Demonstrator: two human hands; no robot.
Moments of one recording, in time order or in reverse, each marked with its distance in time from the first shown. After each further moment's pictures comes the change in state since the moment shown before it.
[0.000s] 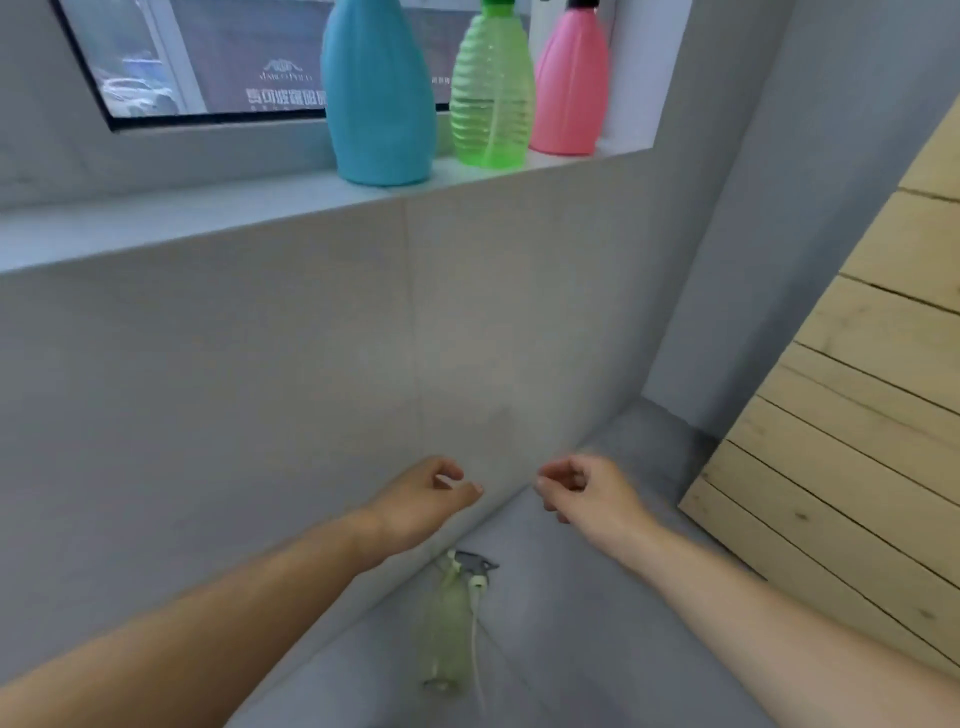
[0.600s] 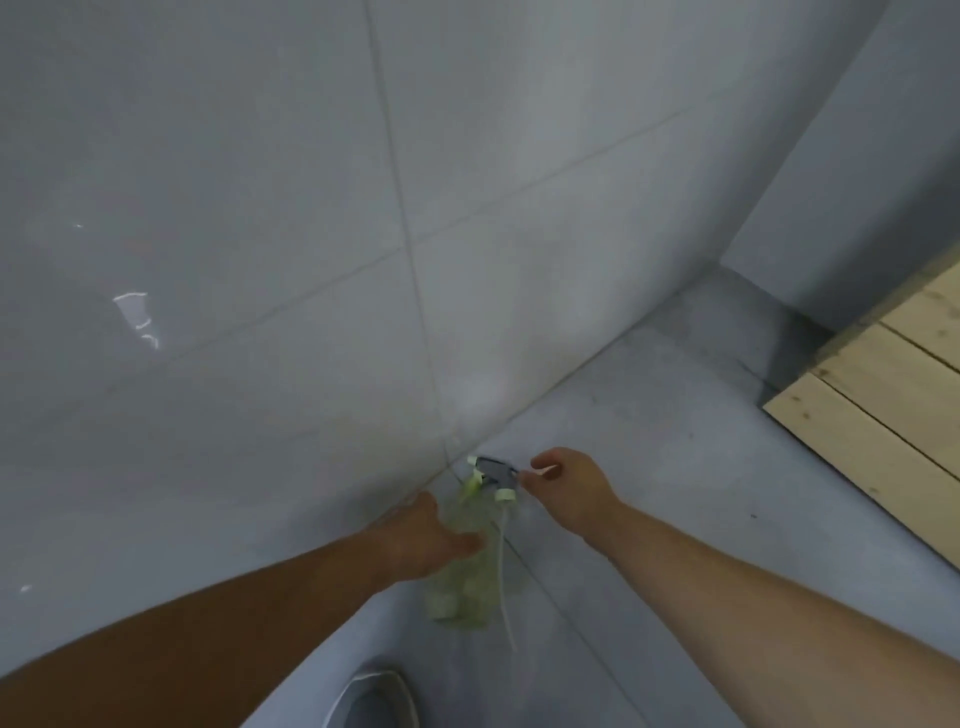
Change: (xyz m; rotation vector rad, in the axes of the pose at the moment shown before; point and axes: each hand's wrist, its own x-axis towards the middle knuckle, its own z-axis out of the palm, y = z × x) left_hand 0.103 -0.182 0.077 0.146 -0.201 -0.444; right_hand 0.094 0.193 0.128 -0.231 -0.181 0.368
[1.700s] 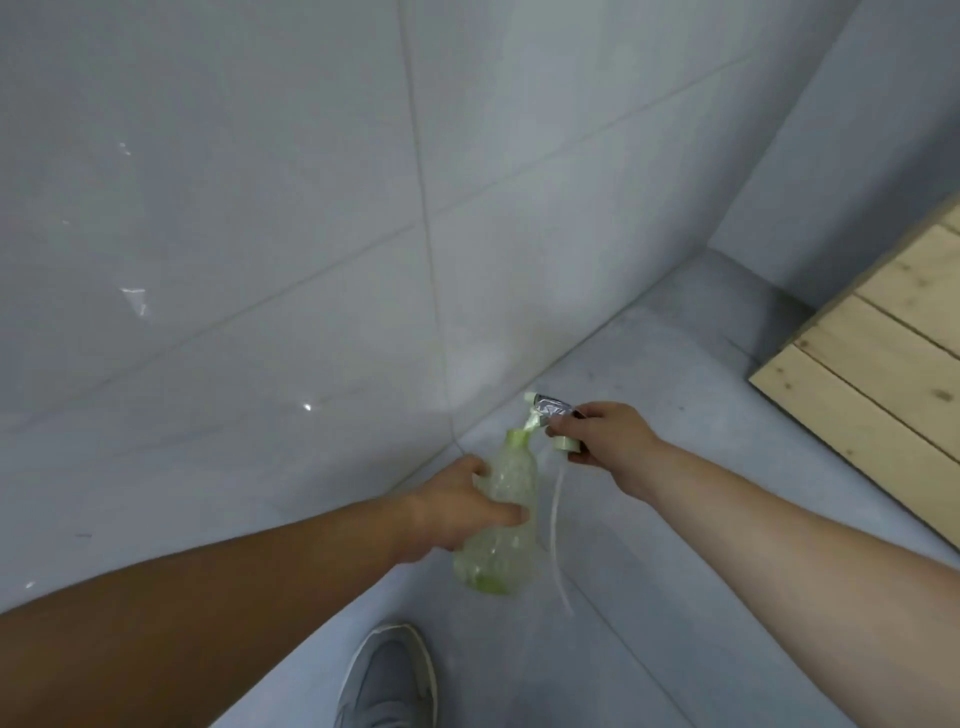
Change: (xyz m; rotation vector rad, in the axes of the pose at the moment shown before) left_hand -0.034 0.017 0.012 -0.219 -0.123 0.080; right_hand -0.034 -0.021 -0.044 0.487 -0.011 0.108
